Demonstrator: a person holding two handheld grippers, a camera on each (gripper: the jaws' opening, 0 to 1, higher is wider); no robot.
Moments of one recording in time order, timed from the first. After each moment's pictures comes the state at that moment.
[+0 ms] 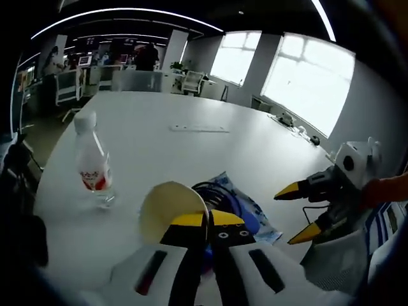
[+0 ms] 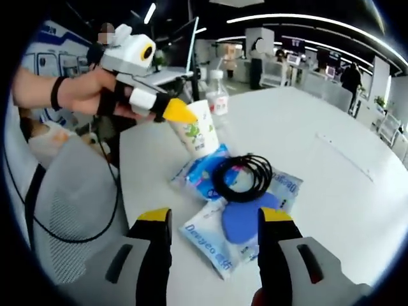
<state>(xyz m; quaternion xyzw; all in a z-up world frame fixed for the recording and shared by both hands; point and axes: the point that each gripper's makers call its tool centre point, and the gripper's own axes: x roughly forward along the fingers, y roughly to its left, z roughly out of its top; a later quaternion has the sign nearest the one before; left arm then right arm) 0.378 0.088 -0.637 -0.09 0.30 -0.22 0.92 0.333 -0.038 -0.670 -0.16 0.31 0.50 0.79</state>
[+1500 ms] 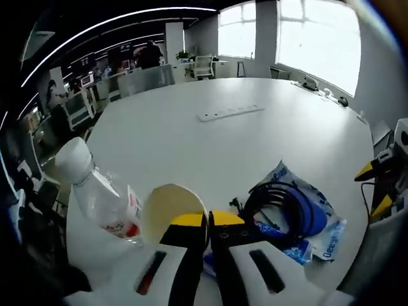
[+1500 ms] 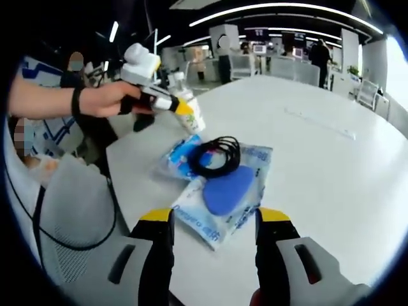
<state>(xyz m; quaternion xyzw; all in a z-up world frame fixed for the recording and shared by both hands) 0.448 0.128 -0.679 0.07 0.34 -0.15 0.92 0.330 -0.088 -0.676 -0.09 0.34 0.44 0.83</state>
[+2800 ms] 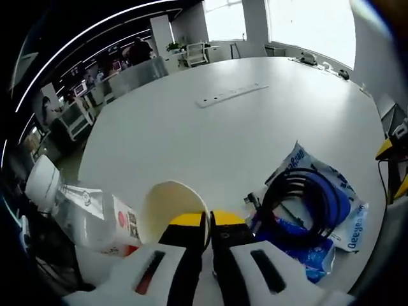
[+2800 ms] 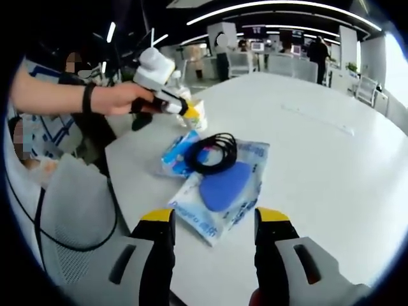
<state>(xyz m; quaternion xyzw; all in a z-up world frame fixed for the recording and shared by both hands) 0.464 0.127 -0.701 0.13 0.37 -0.15 0.91 0.332 -0.096 -0.679 -0.09 0.35 0.43 0.83</state>
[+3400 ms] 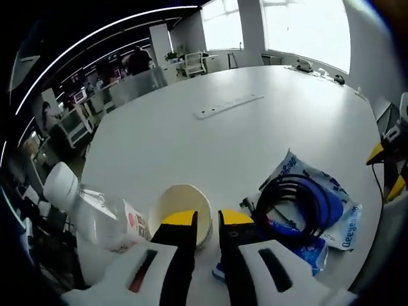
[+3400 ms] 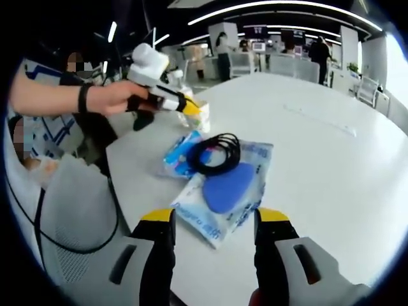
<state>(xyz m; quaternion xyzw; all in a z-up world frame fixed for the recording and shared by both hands) 0.457 0.124 -0.677 0.13 0.34 -0.16 0.92 0.331 -0.089 -0.679 -0.08 0.35 0.43 0.83</state>
